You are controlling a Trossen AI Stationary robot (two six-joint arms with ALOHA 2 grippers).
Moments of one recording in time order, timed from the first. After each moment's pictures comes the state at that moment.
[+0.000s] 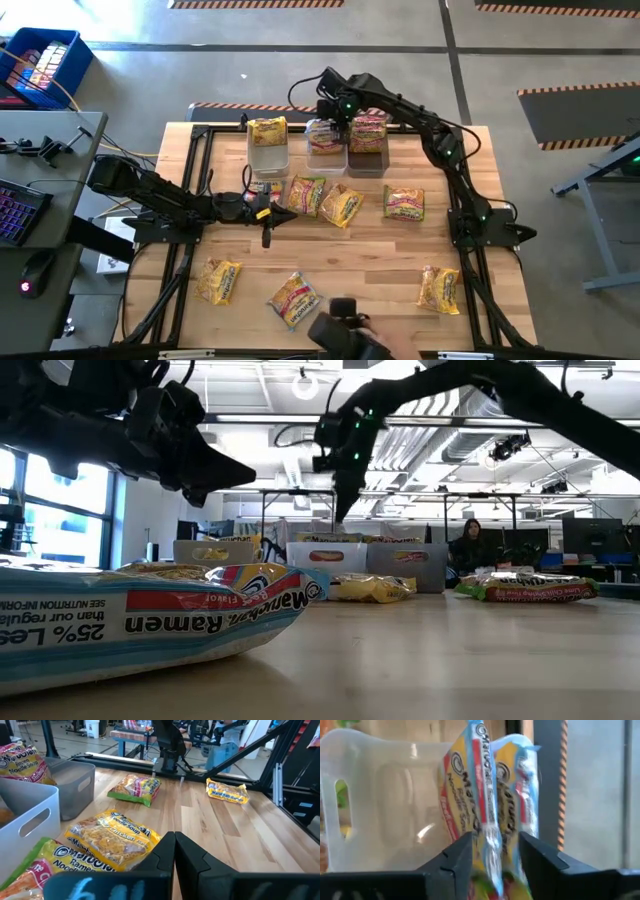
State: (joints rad) left arm -0.09 1.36 0.24 0.96 -0.14 -0.15; right arm -0.59 2.30 2.34 -1.21 0.00 -0.59
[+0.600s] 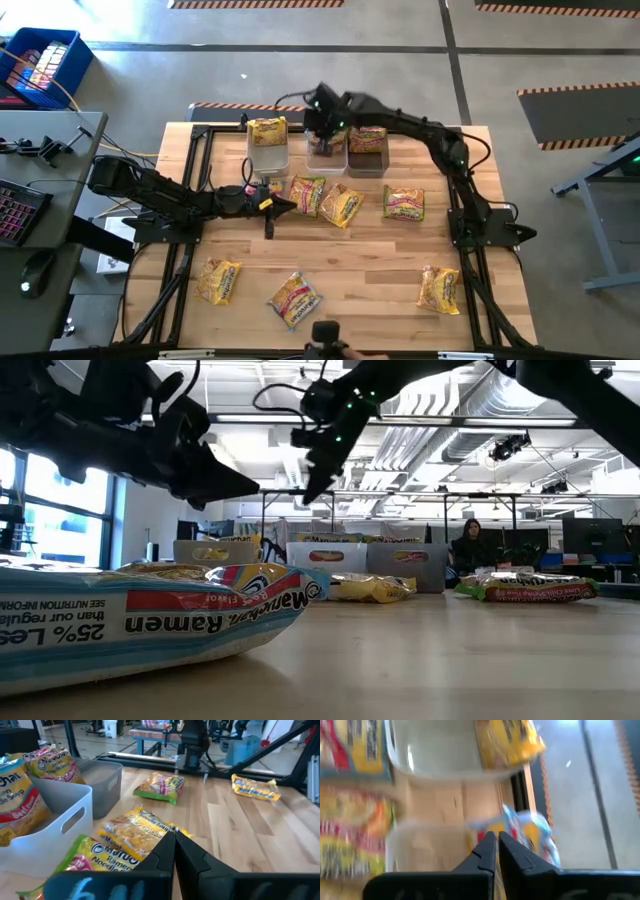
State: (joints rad) left arm 0.00 1.36 0.24 0.94 -0.14 -0.09; right arm -0.46 2.16 2.06 -0.81 0.02 -0.45
